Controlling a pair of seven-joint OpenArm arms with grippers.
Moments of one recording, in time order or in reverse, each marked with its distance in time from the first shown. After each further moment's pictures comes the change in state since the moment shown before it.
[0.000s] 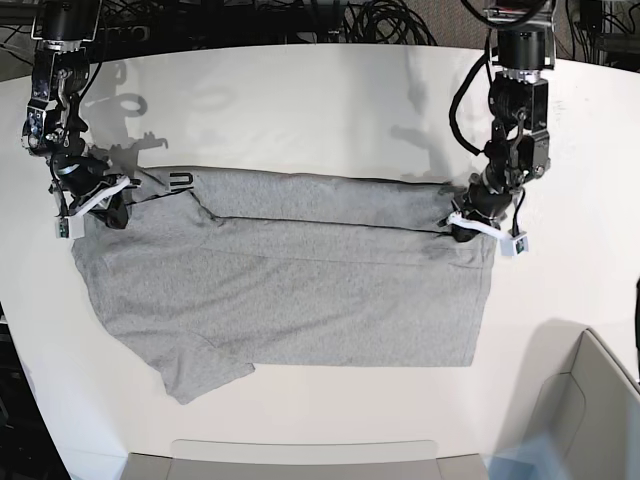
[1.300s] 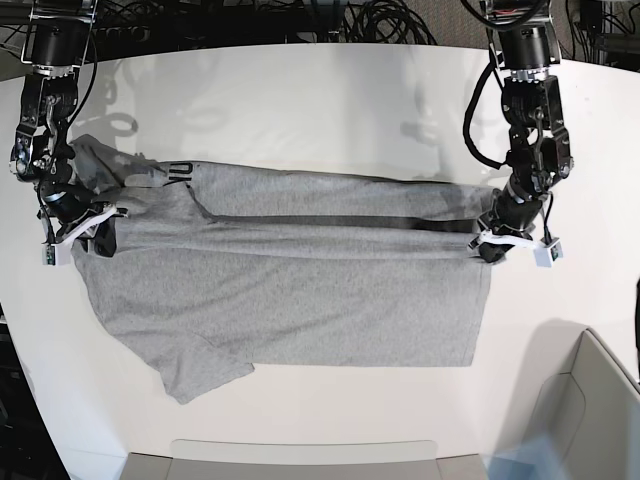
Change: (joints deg) left arm 0.5 1.4 -11.1 4.2 -0.4 0.1 1.4; right arm 7.7 2.1 -0.3 -4.7 0.4 0.3 0.0
